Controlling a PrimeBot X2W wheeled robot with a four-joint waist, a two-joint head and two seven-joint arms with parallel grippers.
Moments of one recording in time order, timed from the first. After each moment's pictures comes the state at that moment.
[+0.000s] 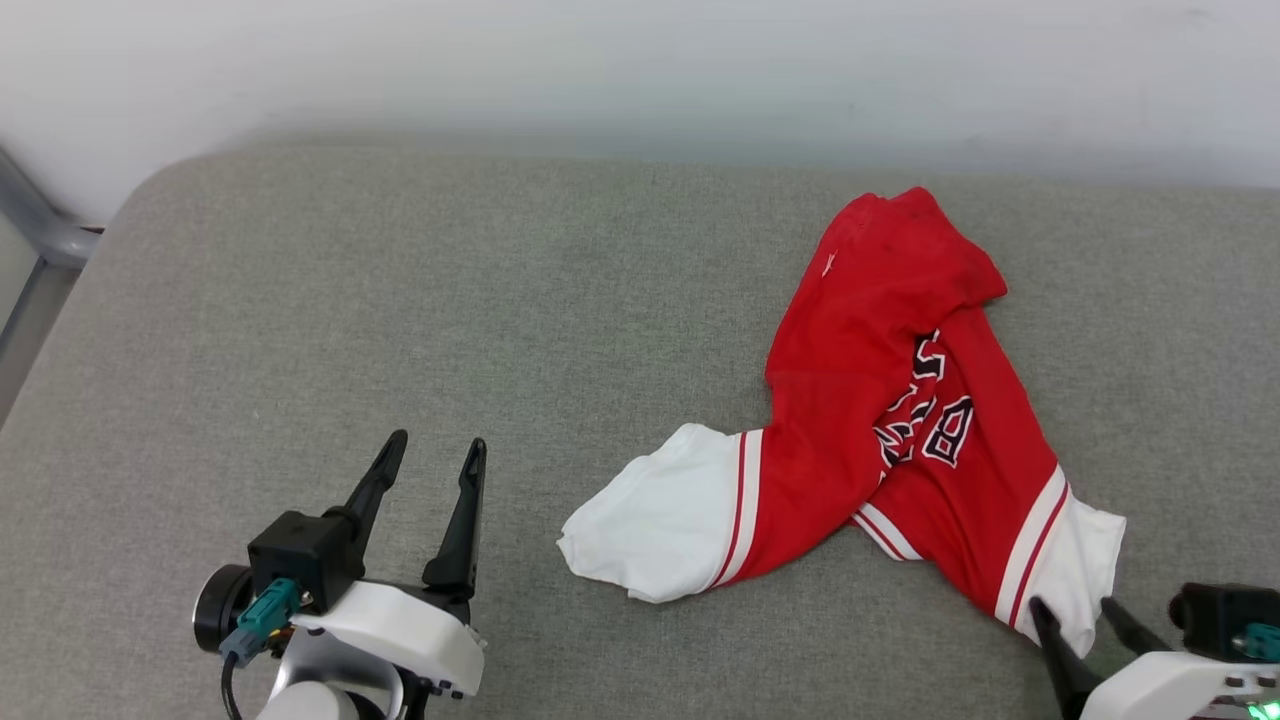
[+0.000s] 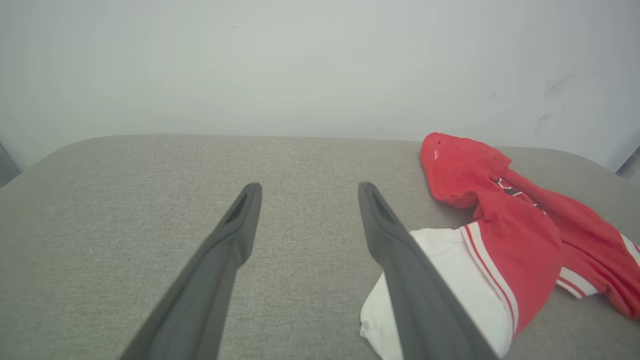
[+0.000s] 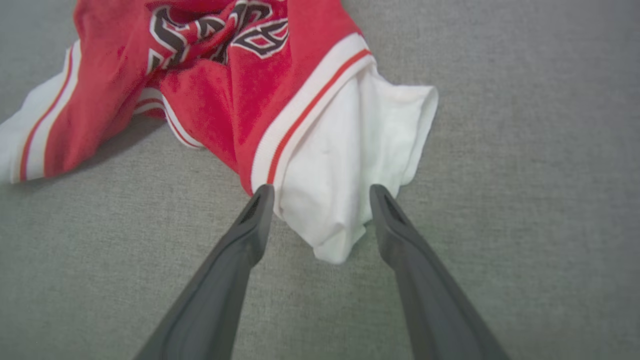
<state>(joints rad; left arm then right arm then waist) -0.14 0.40 -0.44 0.00 -0.54 0.19 -0.21 0.15 -0.08 -0.13 -0.05 0.22 0.13 0.42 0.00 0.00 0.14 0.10</state>
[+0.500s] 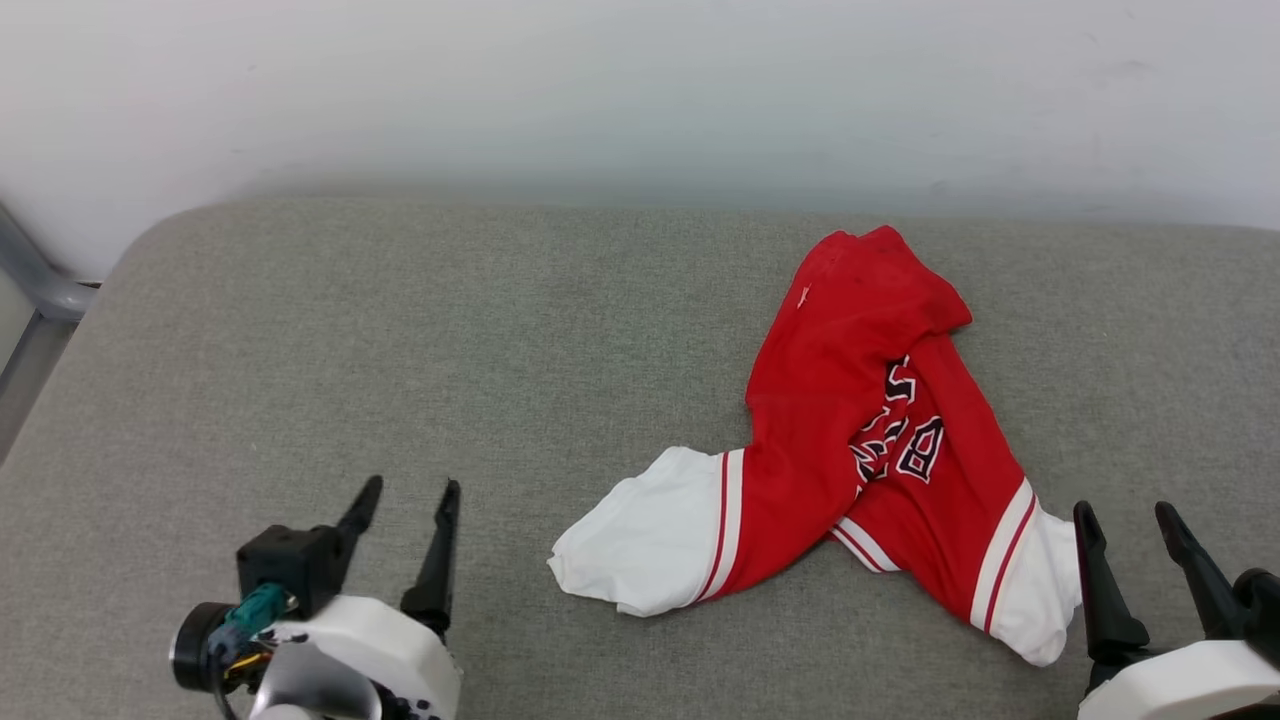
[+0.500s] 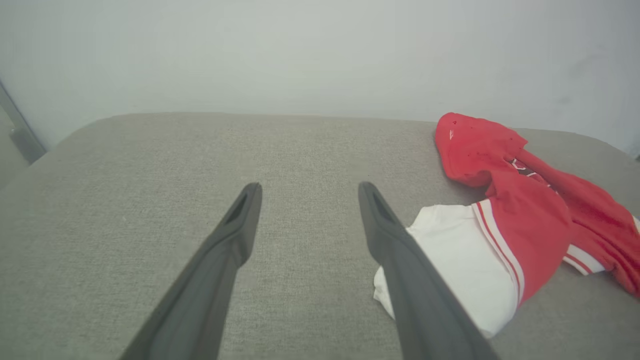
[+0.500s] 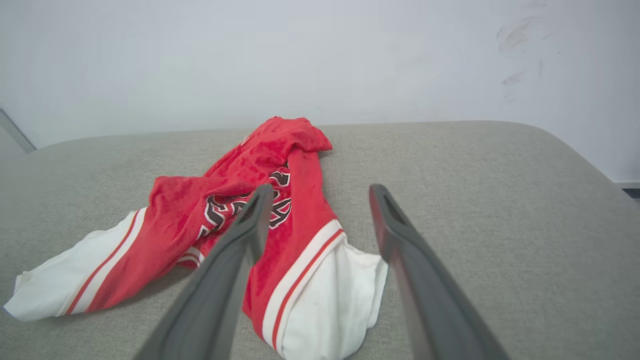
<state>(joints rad) -0.08 0.44 -0.42 -0.01 -0.56 0.23 -0.13 0.13 -0.05 -0.16 -0.12 0.17 0.13 0.04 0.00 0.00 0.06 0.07</state>
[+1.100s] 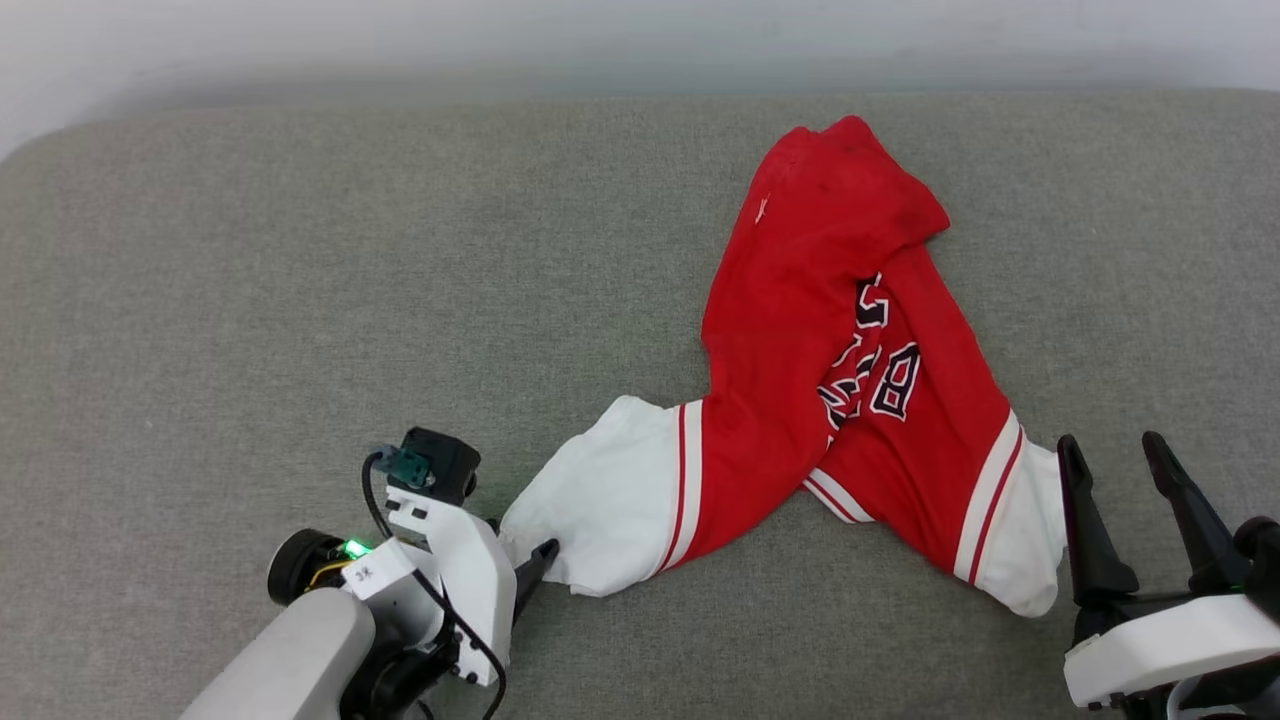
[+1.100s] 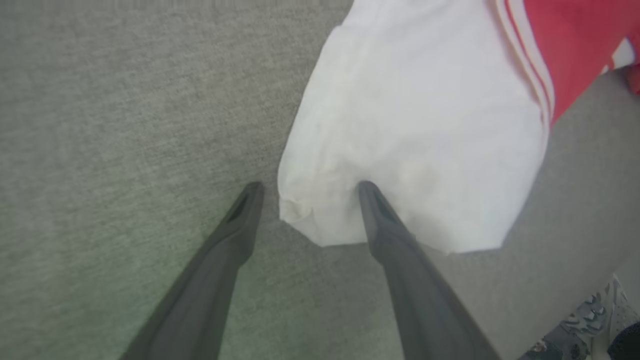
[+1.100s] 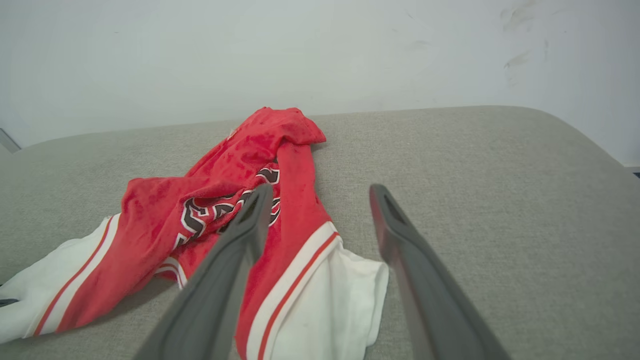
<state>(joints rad) -0.35 0.45 -0.62 0.18 -0.73 0.04 0.50 0.07 -0.05 -0.11 -0.21 0.19 0.13 0.05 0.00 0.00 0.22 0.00</state>
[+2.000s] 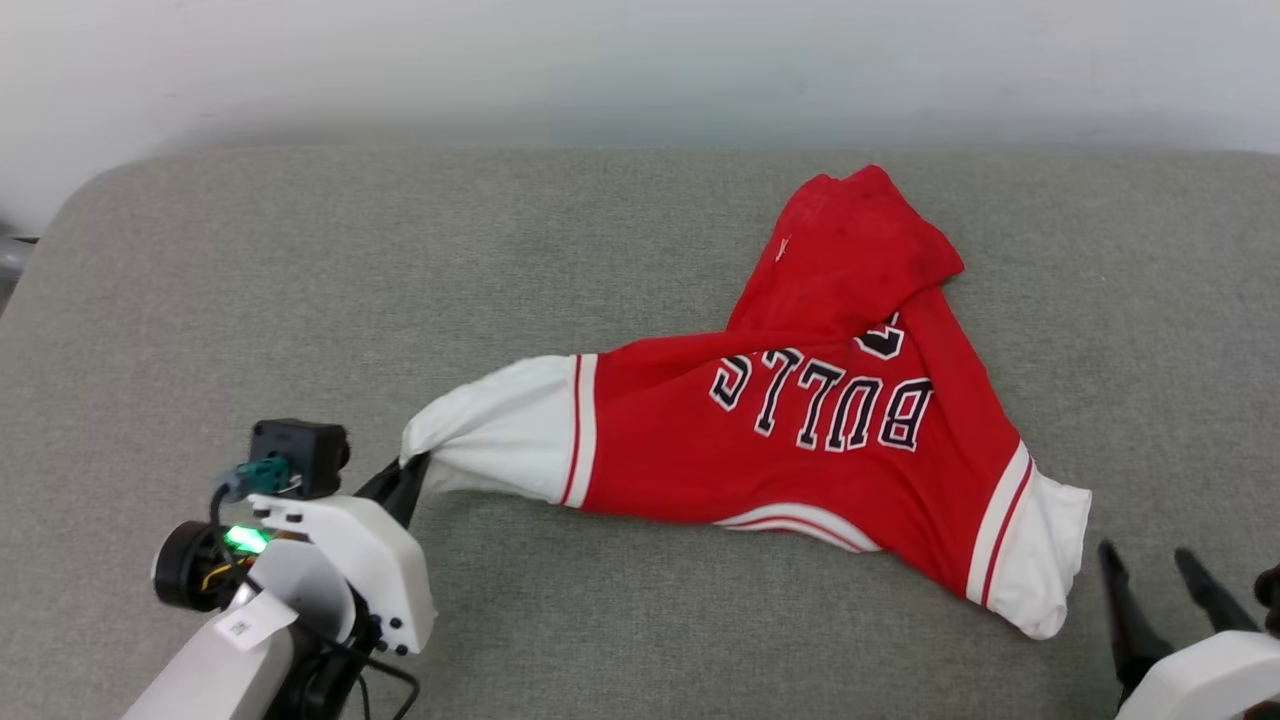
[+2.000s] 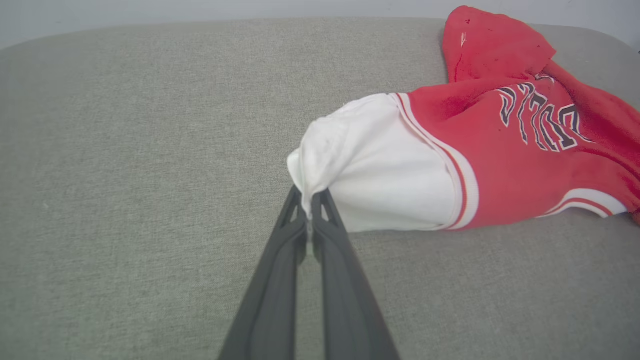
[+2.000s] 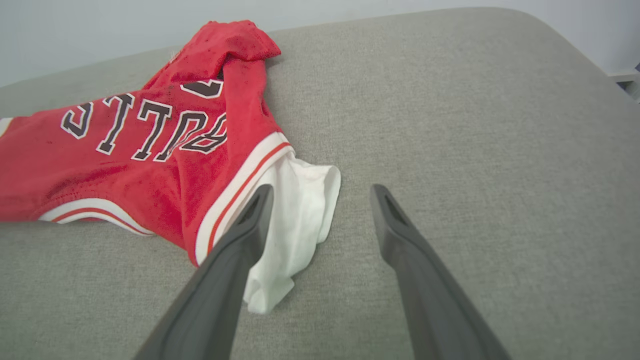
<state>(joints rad) -0.28 0.52 -0.49 0.06 -0.67 0.16 0.22 0.12 -0.05 -0.23 -0.14 0.21 0.13 0.24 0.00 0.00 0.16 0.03</state>
